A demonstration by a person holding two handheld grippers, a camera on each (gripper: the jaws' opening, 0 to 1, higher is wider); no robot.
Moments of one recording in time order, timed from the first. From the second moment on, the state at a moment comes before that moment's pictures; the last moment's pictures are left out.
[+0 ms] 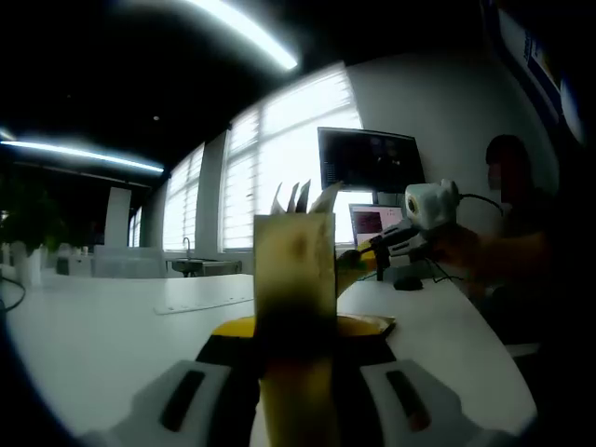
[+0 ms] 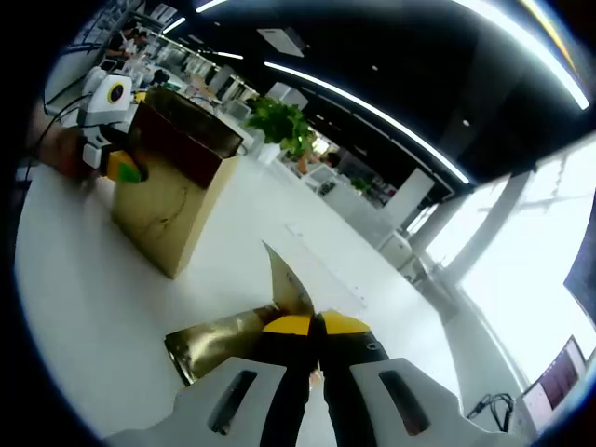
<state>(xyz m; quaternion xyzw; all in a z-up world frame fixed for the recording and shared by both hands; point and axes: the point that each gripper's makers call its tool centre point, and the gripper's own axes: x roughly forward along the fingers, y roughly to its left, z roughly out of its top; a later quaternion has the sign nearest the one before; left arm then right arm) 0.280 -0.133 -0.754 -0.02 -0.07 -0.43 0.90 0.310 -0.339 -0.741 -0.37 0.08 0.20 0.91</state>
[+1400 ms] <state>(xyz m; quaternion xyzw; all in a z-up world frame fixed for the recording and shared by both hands) 0.281 -0.131 -0.755 -0.02 -0.07 -0.42 0.90 0.279 -0.328 -0.833 -0.37 0.13 0.23 0.89</state>
